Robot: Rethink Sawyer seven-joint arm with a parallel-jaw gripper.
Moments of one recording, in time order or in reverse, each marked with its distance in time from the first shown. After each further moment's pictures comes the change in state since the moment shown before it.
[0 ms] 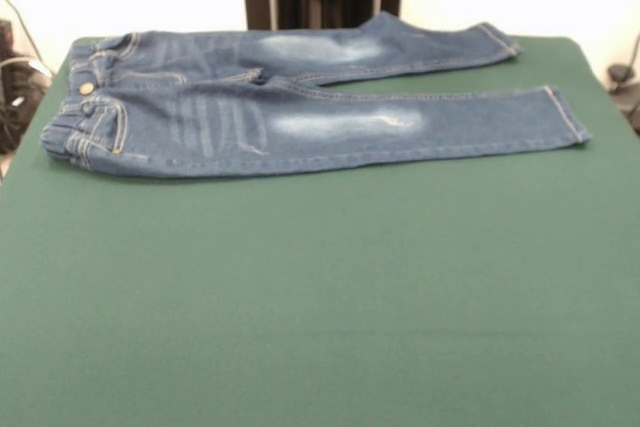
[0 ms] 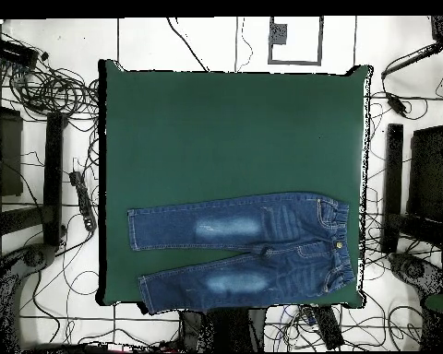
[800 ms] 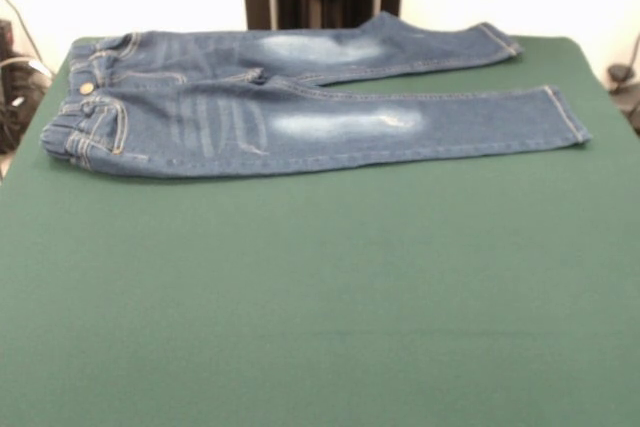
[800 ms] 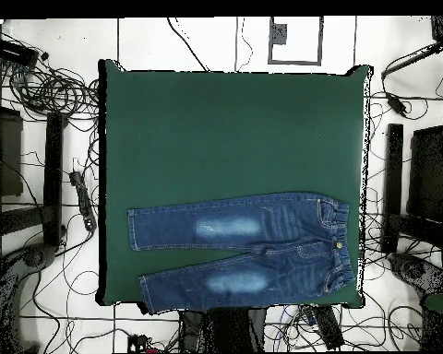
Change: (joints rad) arm 0.270 0.131 -0.003 -0.012 0.070 -0.606 0.000
